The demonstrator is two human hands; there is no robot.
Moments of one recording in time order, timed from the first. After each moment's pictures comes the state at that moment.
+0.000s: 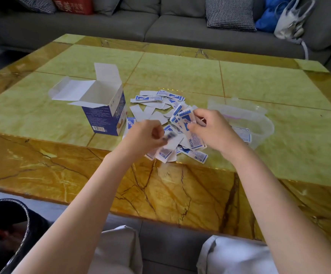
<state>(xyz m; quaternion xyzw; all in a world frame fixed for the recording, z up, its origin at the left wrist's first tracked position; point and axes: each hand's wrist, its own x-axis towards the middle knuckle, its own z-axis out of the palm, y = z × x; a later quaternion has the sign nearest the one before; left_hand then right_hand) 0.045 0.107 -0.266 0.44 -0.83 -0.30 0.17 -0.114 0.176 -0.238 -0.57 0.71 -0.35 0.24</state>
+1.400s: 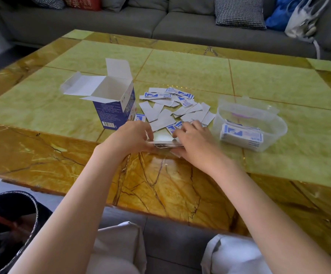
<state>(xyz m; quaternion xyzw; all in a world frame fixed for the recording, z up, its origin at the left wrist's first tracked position) 0.079 0.097 -0.255 0.50 -0.83 -0.24 0.00 -0.078 0.170 -0.276 -0.74 0.67 -0.04 0.00</state>
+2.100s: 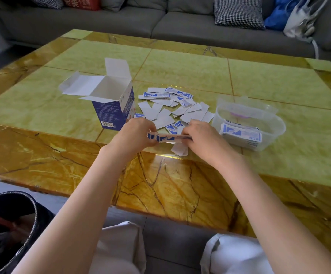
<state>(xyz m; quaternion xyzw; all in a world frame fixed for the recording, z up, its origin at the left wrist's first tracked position) 0.069 0.099 -0.257 0.49 -0.85 -0.18 0.03 -0.089 0.170 -0.257 -0.71 0.70 -0.08 0.08</state>
